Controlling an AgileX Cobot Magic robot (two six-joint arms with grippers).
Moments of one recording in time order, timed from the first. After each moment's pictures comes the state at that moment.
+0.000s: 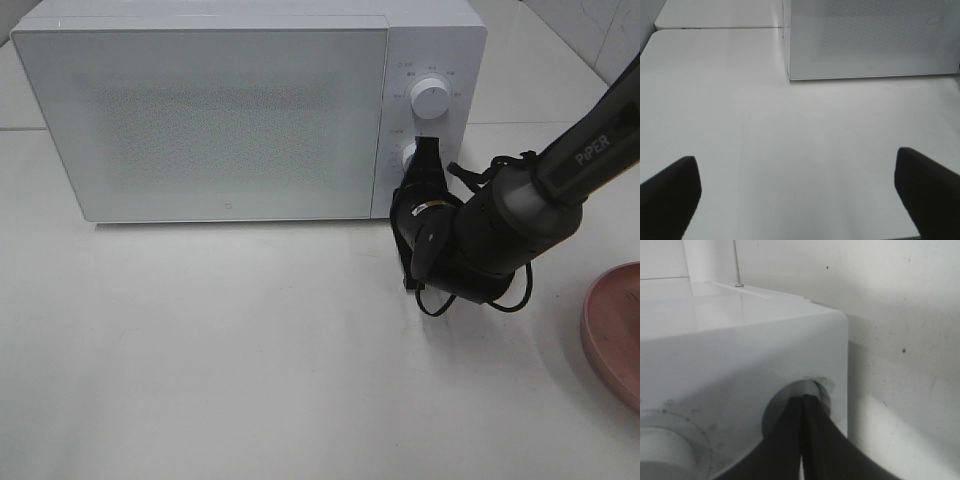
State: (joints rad) left arm 0.05 -0.01 -0.50 -0.19 1.04 0.12; right arm 0.57 2.17 -0.94 0.82 -0.87 1.24
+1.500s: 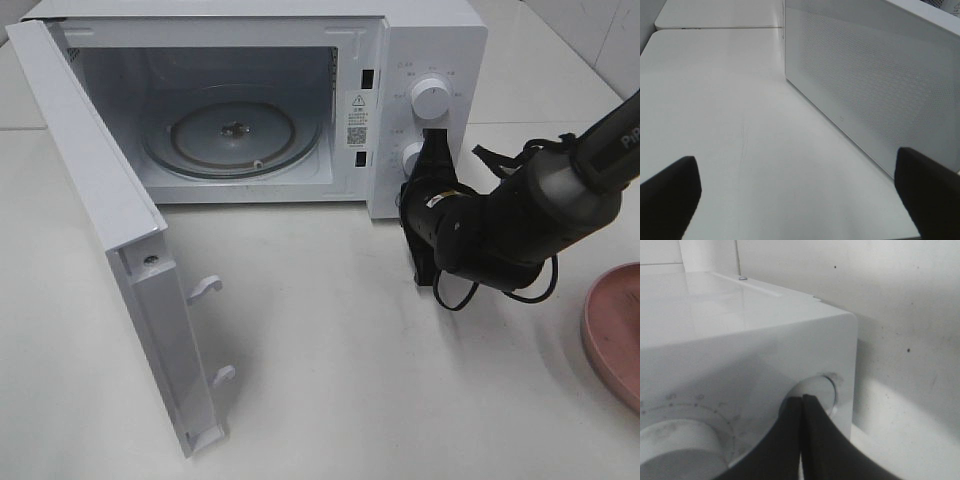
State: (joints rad) left arm 0.05 -0.01 -0.50 -0.19 1.04 0.12; right arm 0.54 2.10 -0.88 0.73 -0.80 1.26
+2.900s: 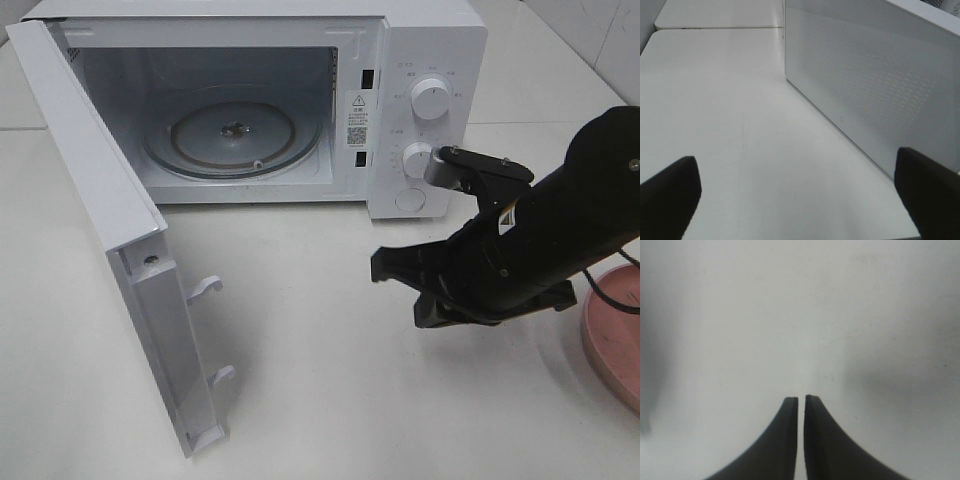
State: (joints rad) left arm 0.05 -0.01 -0.50 -0.19 1.04 0.12; right arm 0.54 1.55 -0.70 0.20 0.33 0.31
